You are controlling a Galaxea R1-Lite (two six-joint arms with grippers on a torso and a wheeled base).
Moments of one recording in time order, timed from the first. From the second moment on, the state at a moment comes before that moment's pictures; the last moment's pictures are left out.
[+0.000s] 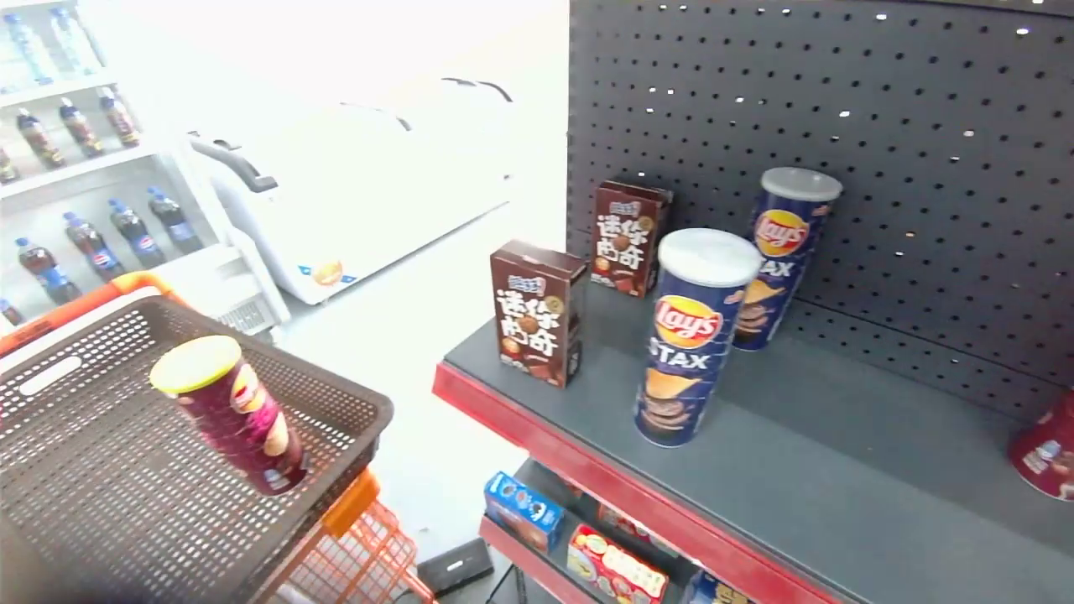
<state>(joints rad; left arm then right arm) 0.00 0.01 0.00 0.00 -0.02 0.02 0.00 0.01 0.00 0.00 -0.02 0.00</state>
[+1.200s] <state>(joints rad) -0.01 0.22 -0.17 0.08 -0.10 0.13 0.00 0.01 0.00 0.00 -0.02 0.00</state>
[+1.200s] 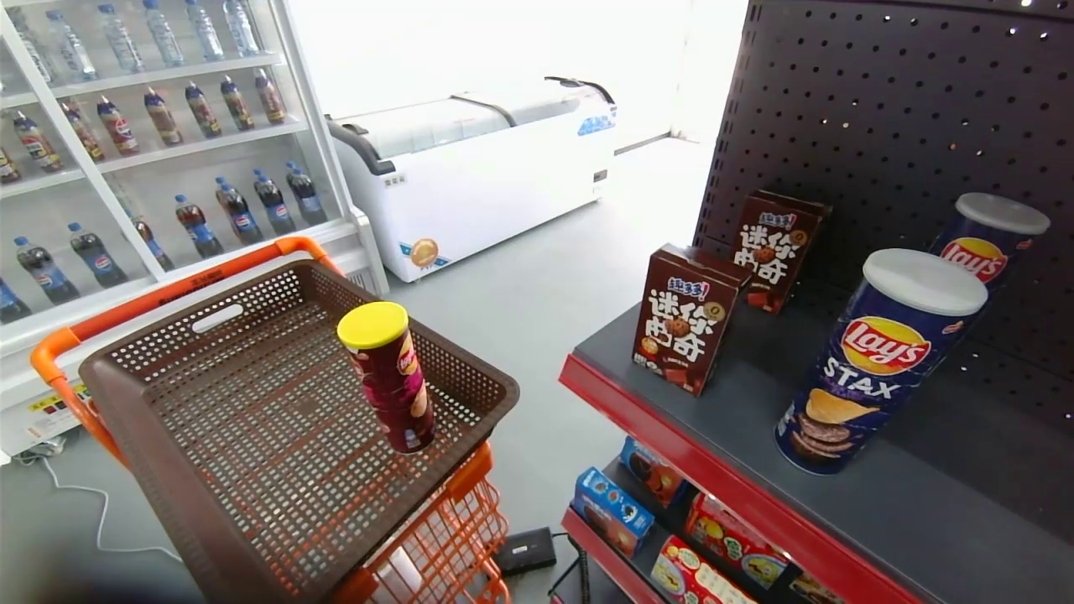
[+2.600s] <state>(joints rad) -0.22 1.53 -0.39 -0.89 -0.05 0.15 0.00 0.01 0.00 0.00 -0.02 0.00</state>
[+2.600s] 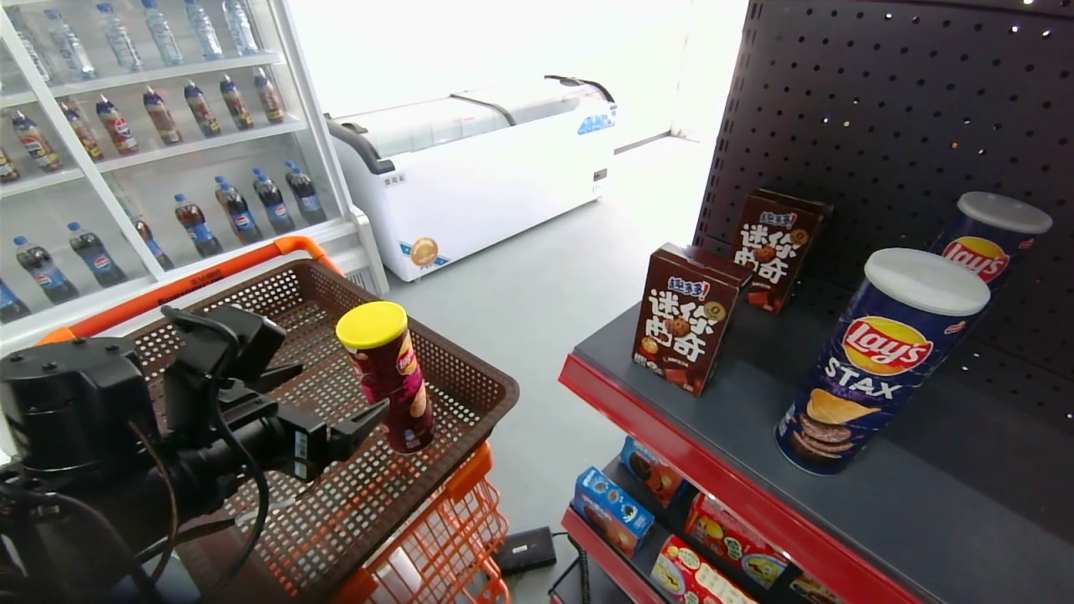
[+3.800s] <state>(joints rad) -0.22 2.06 -0.47 -1.46 -0.01 0.16 0.00 0.01 0.00 0.00 -0.02 0.00</state>
